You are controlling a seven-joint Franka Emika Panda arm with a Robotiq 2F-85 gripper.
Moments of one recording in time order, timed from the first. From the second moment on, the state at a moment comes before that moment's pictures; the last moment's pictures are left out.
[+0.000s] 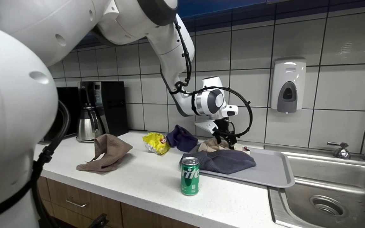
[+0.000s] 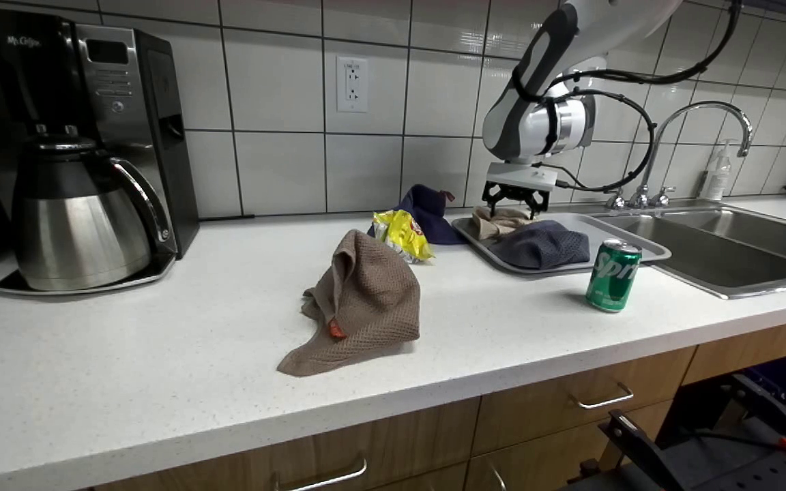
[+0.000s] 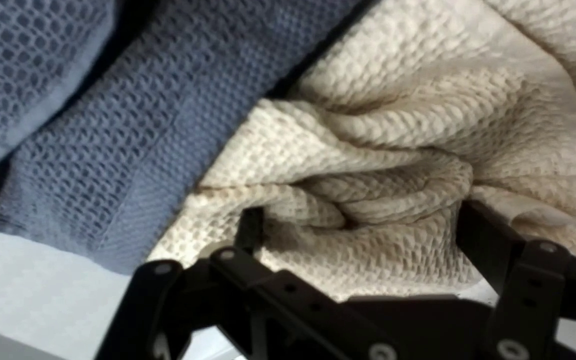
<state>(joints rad) 0.04 0.80 -0.26 -1.63 0.06 2.69 0.50</state>
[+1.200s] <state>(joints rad) 0.03 0.80 -0.26 -1.63 0.06 2.69 0.50</state>
